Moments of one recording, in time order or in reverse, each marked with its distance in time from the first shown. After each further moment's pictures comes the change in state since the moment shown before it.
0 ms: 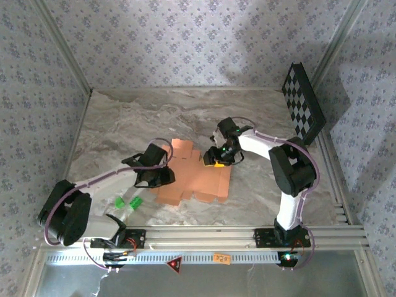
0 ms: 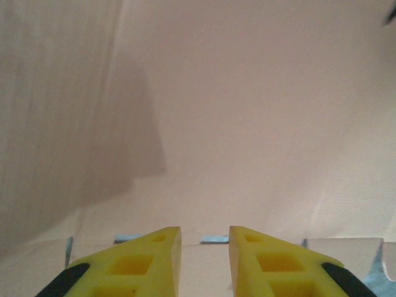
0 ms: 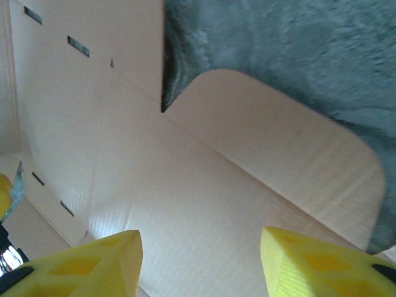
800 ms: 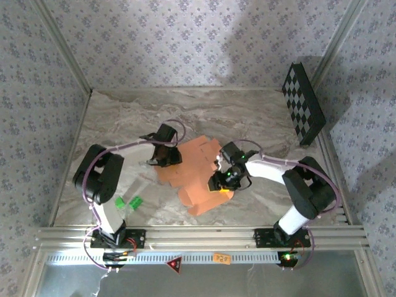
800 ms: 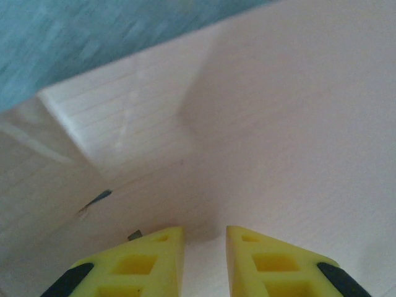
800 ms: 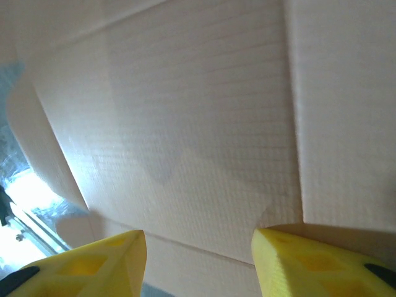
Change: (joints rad) left arm 0.079 0.466 0.398 0.048 -0.017 0.145; right arm 0.177 -0.277 -0.399 0.127 0.012 0.177
